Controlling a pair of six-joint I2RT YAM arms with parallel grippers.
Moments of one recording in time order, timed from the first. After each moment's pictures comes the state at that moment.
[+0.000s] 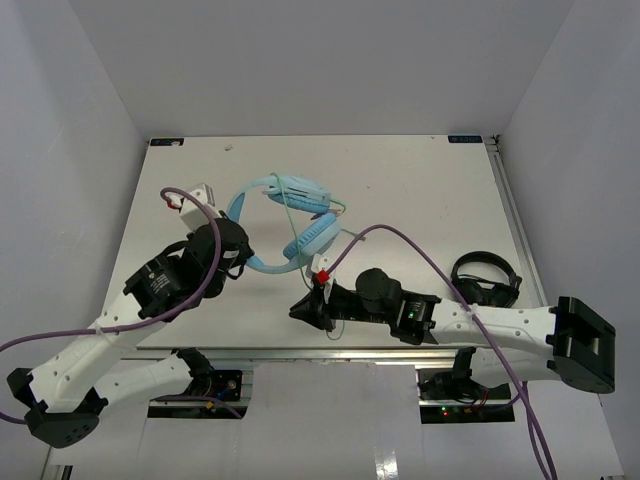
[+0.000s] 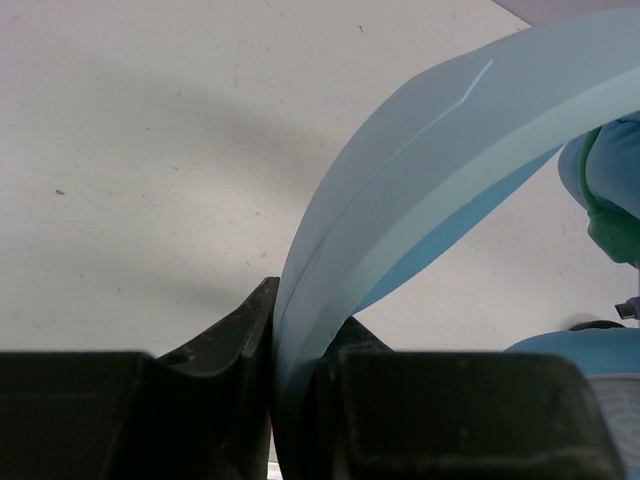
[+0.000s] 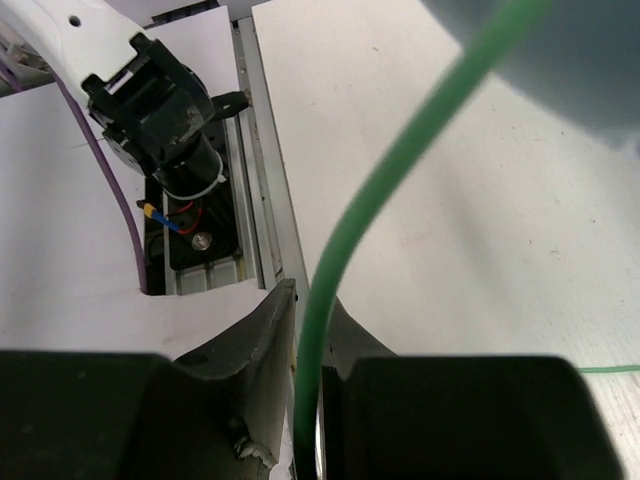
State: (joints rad) left arm -0.86 0.91 1.17 -0.88 -0.73 -0.91; right arm 1.25 1.19 0.65 0.35 -0.18 0.13
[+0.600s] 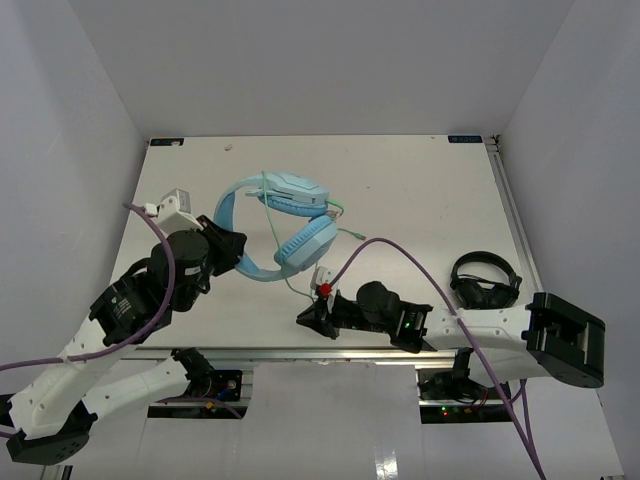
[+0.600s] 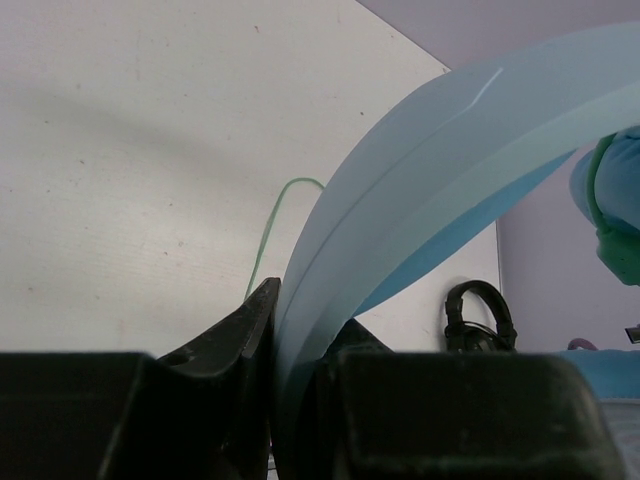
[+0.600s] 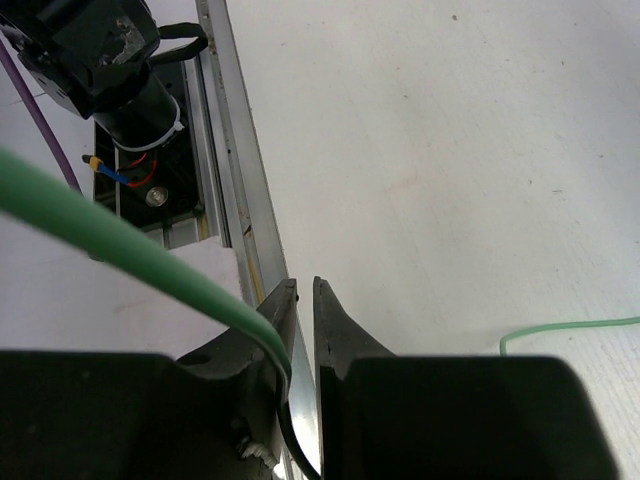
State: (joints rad) left arm -0.86 0.76 1.16 -0.82 -0.60 -0.93; right arm 1.25 1.25 0.49 0.54 -0.15 0.12
